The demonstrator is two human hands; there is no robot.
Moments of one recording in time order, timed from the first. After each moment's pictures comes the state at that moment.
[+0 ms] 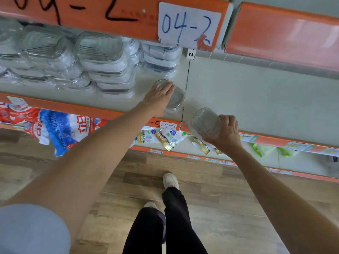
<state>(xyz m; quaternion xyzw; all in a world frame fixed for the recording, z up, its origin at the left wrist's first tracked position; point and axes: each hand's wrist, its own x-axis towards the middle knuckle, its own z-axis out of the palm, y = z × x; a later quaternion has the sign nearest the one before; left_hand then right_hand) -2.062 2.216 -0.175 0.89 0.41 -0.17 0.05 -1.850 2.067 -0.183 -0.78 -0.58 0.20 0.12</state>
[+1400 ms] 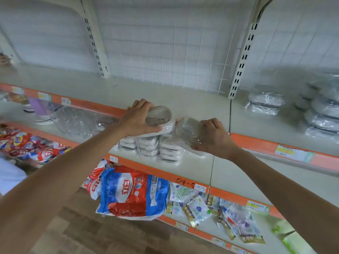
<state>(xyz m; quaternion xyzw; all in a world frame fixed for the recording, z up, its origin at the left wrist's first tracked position) -2.282 2.098 0.176 0.81 0.56 0.17 0.03 -2.000 2.069 0.137 -0.55 -0.79 0.13 0.24</state>
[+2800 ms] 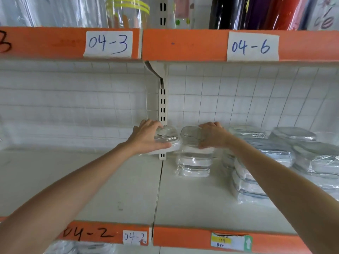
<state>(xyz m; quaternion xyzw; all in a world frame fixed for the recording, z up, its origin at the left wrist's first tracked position) -1.990 2.298 0.259 0.86 0.45 0.23 0.03 -1.736 2.260 0.269 -0.70 -0.71 -0.02 0.06</state>
